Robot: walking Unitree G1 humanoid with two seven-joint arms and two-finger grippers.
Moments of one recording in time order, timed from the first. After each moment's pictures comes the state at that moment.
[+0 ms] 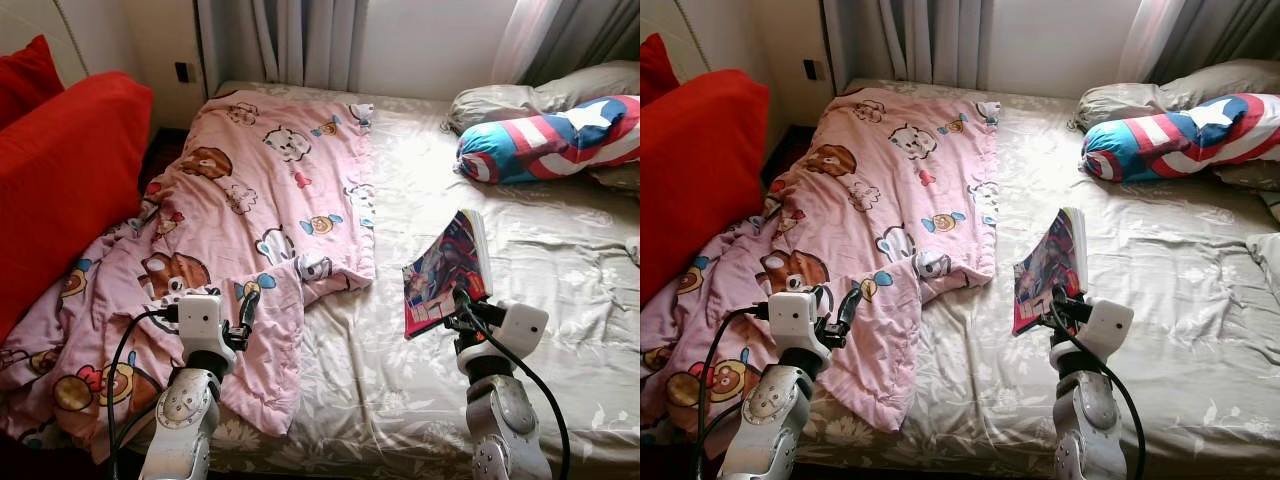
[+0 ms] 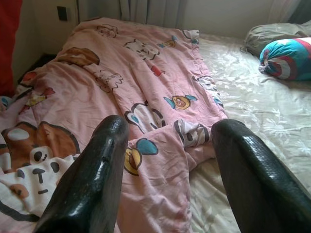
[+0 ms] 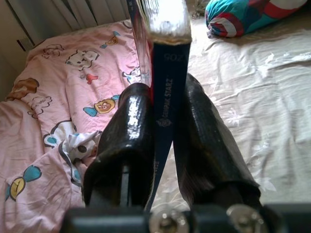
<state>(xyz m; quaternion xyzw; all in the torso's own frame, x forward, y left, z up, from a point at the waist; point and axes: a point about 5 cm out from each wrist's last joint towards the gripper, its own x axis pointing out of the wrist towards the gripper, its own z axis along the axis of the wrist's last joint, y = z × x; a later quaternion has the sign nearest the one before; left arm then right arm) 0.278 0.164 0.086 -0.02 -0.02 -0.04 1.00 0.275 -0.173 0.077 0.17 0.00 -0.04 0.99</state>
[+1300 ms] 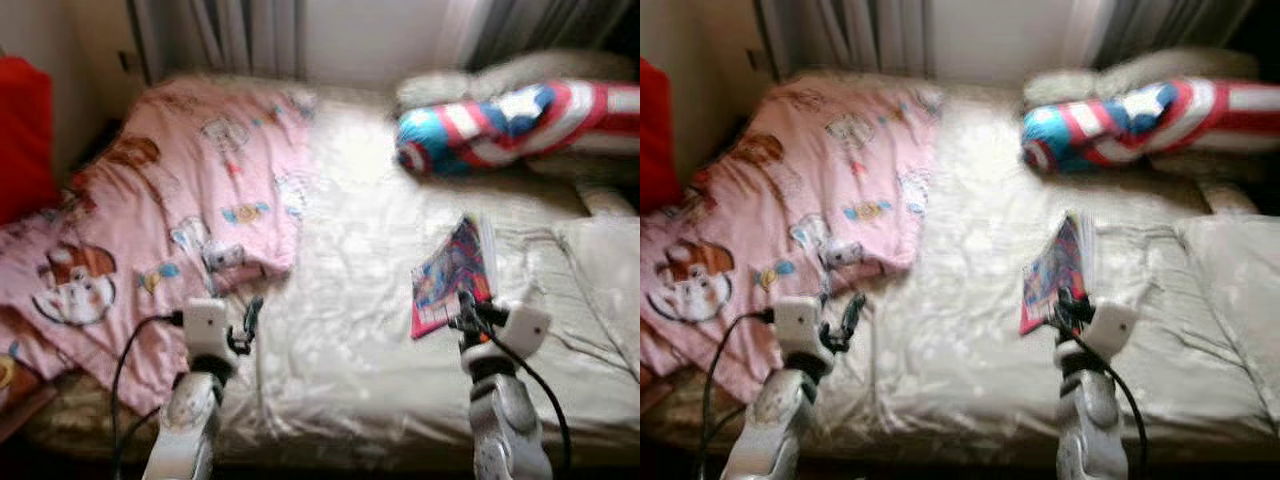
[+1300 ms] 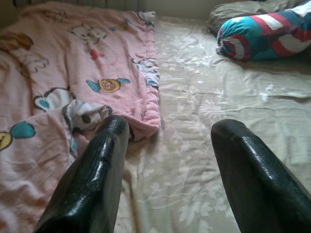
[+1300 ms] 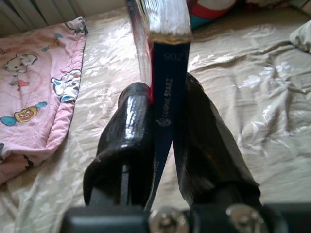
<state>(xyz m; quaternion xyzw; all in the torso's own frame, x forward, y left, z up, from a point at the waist) 0.277 0.169 0.083 -0.02 -0.01 -0.03 1.00 0.276 -0.174 0.072 0.16 0.01 -0.05 0.99</state>
